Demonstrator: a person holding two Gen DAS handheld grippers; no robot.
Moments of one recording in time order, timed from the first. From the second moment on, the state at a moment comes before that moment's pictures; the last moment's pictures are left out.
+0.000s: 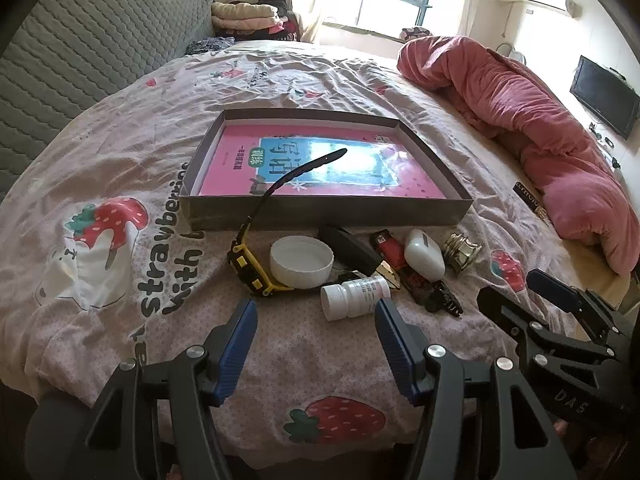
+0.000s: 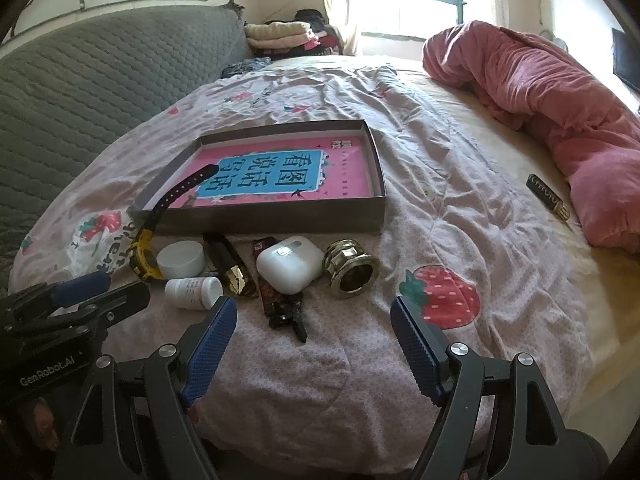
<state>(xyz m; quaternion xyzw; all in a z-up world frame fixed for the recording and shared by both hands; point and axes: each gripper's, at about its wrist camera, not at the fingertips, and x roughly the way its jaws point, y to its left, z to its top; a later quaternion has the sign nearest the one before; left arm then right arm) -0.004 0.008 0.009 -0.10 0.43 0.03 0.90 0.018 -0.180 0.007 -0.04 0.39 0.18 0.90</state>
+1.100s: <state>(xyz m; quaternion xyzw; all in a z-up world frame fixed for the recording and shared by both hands) -0.006 0.002 0.011 -0.09 0.42 0.02 0.90 0.012 -0.171 0.010 -0.06 0.39 0.20 0.90</state>
